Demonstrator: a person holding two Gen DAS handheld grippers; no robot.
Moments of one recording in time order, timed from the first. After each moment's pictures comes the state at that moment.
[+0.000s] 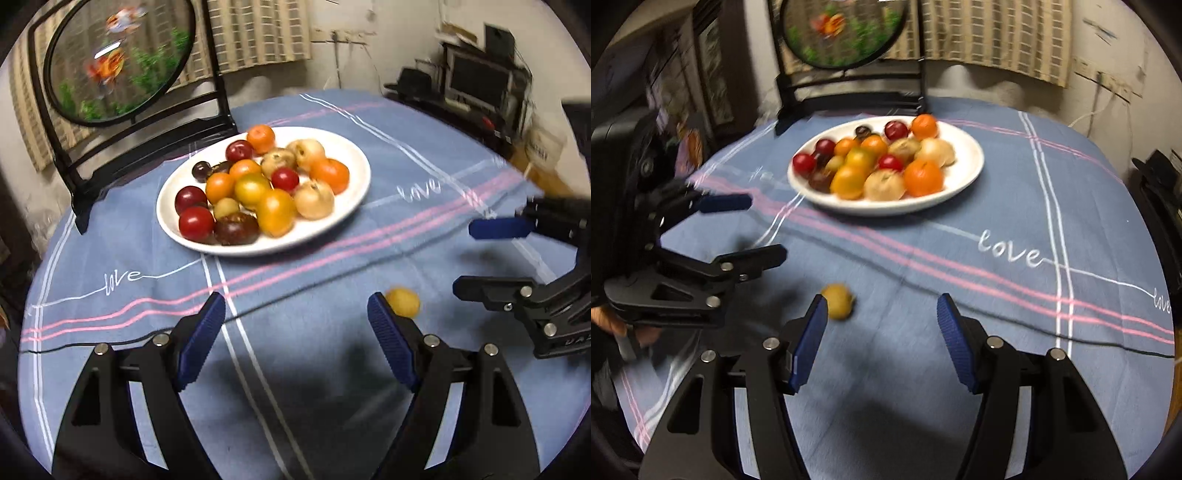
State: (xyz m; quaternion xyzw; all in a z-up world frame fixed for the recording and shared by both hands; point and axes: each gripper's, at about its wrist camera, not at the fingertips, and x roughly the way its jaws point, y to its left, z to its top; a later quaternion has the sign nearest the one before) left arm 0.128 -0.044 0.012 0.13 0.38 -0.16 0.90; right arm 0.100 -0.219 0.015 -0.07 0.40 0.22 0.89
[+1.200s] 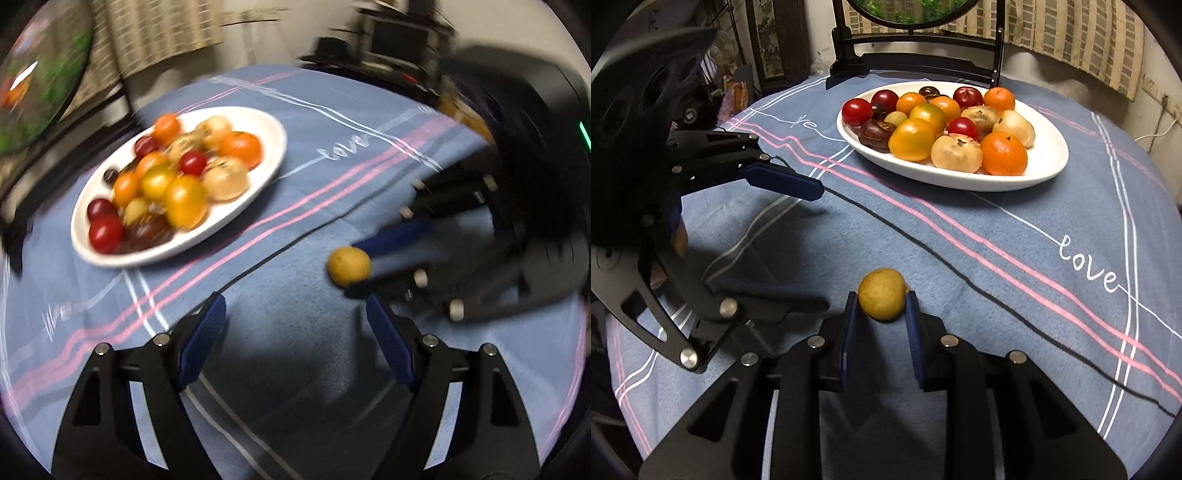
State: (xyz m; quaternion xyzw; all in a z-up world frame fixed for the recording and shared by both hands) left arm 0.137 -0.062 -0.009 0.19 0.41 -0.33 0.83; right arm 0.133 -0.187 -0.020 -0.11 0.44 0.32 0.83
